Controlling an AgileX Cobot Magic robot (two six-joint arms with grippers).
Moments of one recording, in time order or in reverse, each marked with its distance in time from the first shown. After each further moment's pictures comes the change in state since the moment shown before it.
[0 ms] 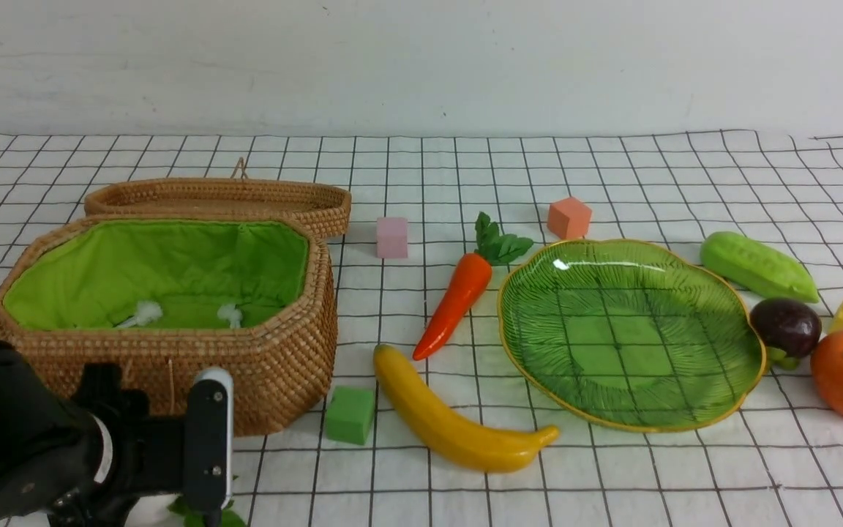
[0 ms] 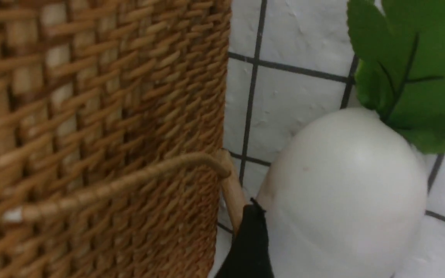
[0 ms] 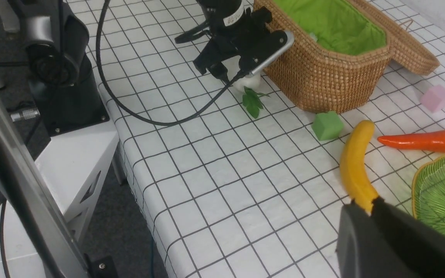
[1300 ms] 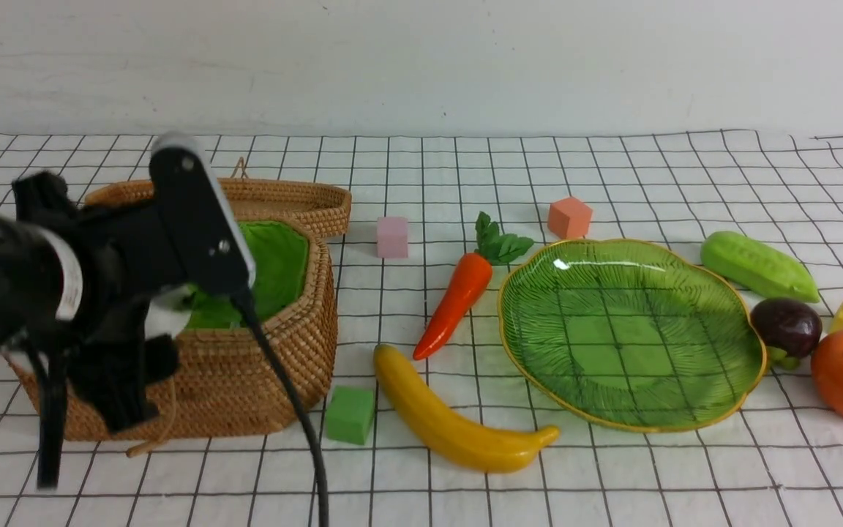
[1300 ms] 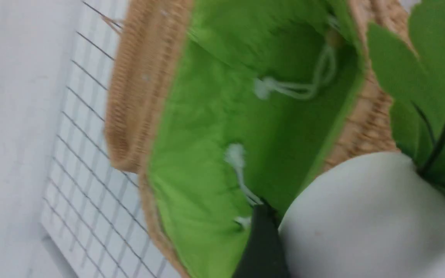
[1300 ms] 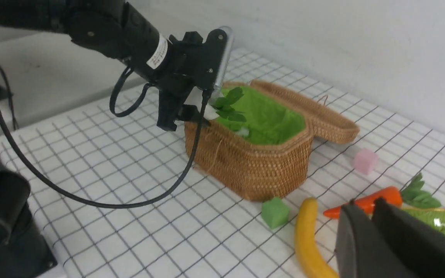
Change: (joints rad) right arm 0.000 0.000 0.000 -0.040 -0.317 0.200; left arm -0.161 -0.199 -0.410 0.009 0.308 -0.281
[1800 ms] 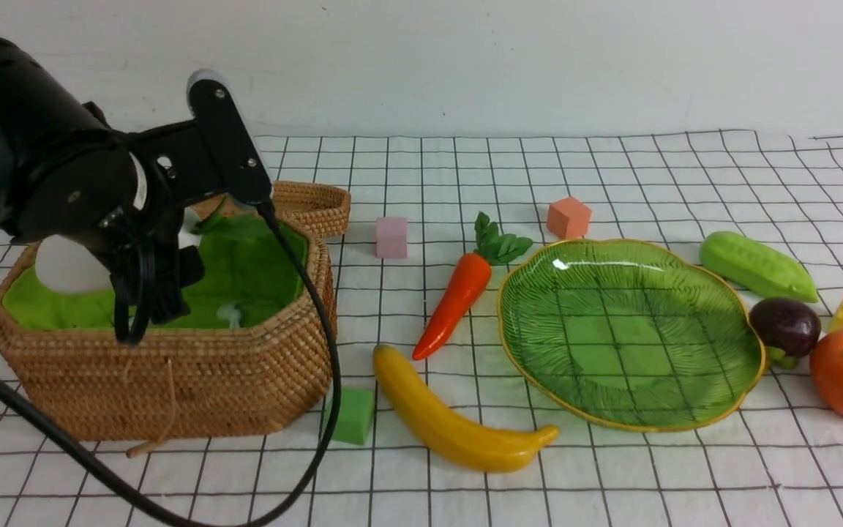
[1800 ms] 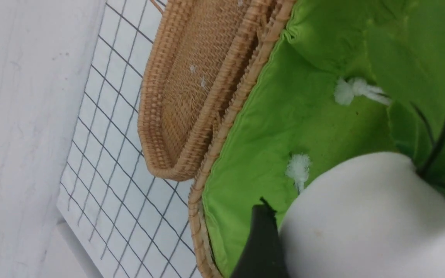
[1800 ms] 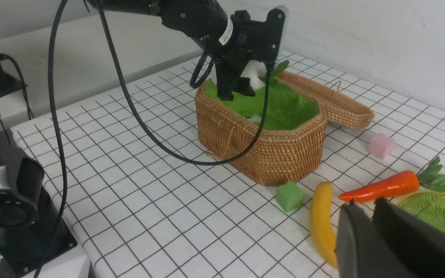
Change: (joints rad) right arm 0.000 0.000 0.000 0.015 0.074 0.011; left arm 0.154 0.254 -0.152 0.032 -0.089 0.038
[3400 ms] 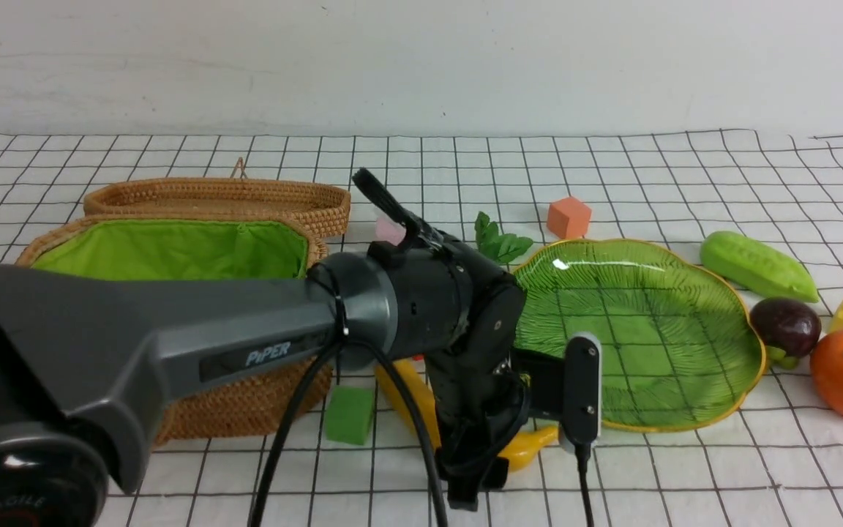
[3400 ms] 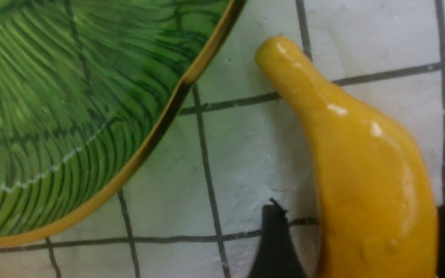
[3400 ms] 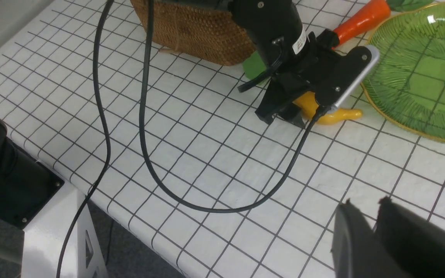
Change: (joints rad) right arm 0.000 0.017 0.000 -0.210 0.244 0.359; left arm -0.377 0.617 -0.348 -0.562 0.069 0.583
